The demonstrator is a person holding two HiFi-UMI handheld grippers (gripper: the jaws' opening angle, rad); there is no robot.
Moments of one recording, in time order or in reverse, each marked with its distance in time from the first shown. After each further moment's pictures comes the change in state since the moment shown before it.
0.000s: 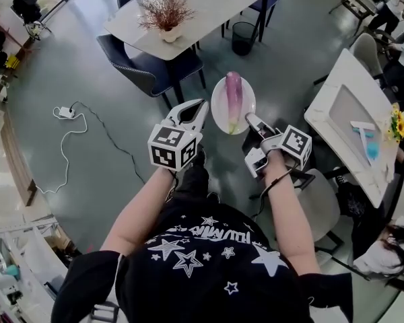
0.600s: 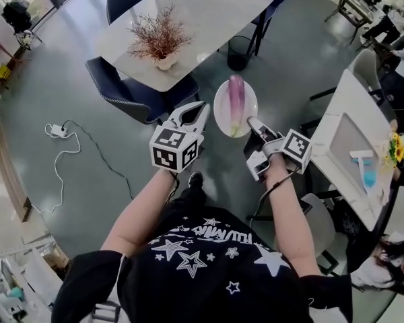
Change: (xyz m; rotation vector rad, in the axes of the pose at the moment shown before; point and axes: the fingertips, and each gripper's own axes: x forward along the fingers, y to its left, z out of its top) left arm 0.109 0.085 0.049 -0.013 -0.024 -0.044; right arm 0.106 0.014 0.092 -0.010 -0.040 -0.011
